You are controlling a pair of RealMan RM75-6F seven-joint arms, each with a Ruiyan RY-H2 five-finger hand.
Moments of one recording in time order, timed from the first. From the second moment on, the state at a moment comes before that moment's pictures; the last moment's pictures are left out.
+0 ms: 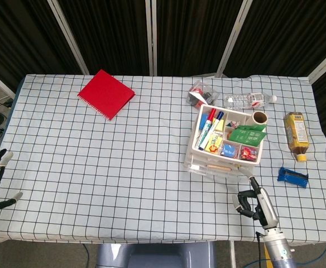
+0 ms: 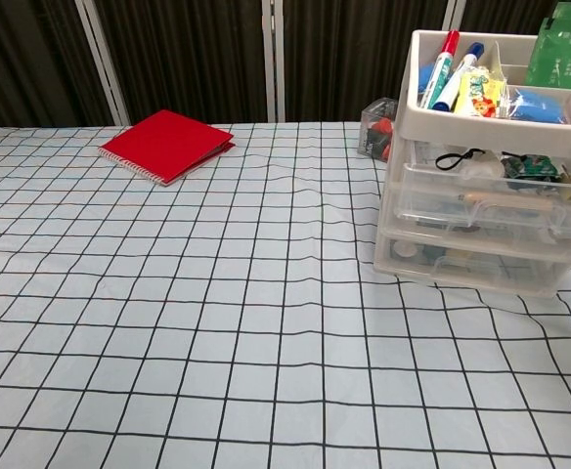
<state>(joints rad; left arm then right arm) -0.07 -1.10 -0.04 -1.63 1.54 1.54 0.05 0.11 -1.35 0.04 -1.80 -1.55 1.38 0.63</state>
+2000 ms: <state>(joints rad) -0.08 -1.10 -0.04 -1.64 1.53 1.52 0.07 0.09 -1.34 0.00 -1.80 -1.62 1.49 0.02</state>
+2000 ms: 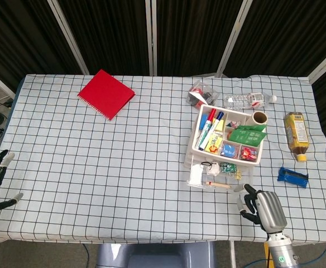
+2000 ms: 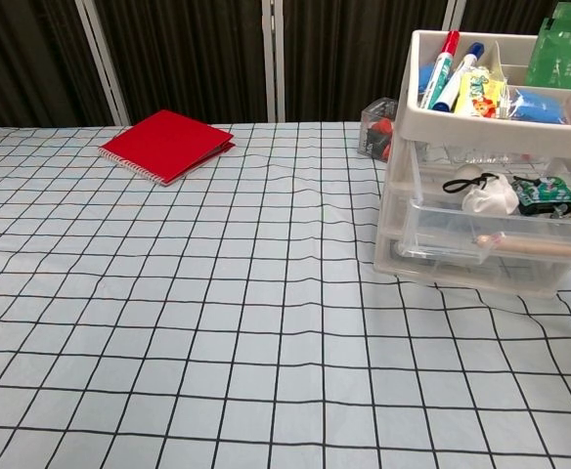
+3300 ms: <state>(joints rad) -0.08 -1.10 -0.04 -1.64 1.53 1.52 0.07 0.08 -1.35 -0.01 -1.78 -1.63 1.49 0.00</state>
